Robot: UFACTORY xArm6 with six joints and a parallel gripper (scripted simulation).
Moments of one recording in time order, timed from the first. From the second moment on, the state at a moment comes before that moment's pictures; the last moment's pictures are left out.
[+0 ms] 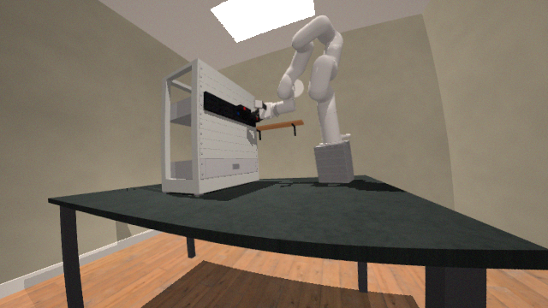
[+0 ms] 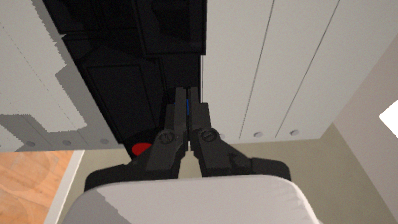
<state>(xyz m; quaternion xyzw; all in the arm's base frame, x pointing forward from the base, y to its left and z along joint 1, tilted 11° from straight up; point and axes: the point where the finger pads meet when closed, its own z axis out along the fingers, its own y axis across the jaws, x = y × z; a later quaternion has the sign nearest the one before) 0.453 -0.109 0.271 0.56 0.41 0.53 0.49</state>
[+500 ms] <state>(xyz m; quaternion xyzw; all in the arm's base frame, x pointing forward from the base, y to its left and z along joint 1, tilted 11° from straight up) 0.401 -0.103 0.266 0.56 0.41 0.53 0.49</state>
